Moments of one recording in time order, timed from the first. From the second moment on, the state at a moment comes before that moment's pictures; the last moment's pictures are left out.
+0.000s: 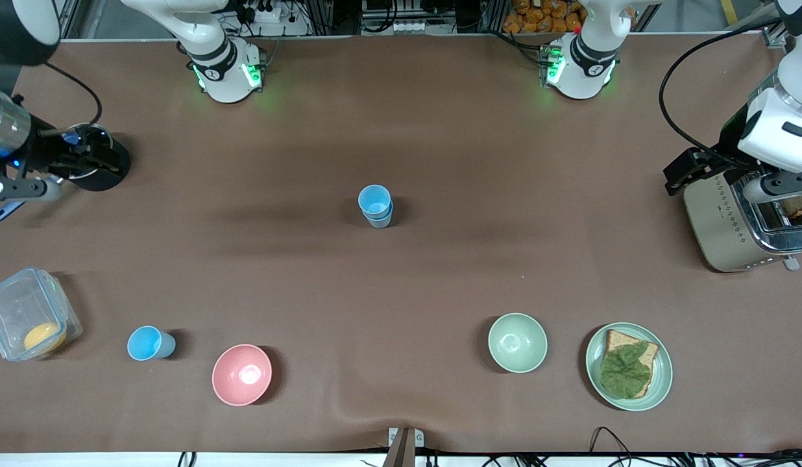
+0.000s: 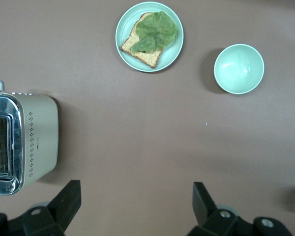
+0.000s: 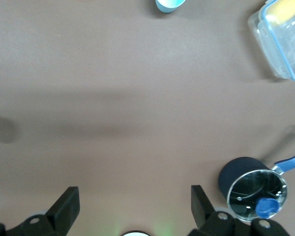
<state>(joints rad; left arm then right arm) 0.07 0.03 -0.23 -1.55 0.07 1.62 -0.34 -0.04 -0.03 0.05 -1.70 -0.04 1.54 -0.04</state>
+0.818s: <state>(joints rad) 0.11 0.02 -0.22 -1.54 0.06 1.59 -0.13 -0.06 -0.03 0.05 -1.63 -0.02 1.54 -0.04</state>
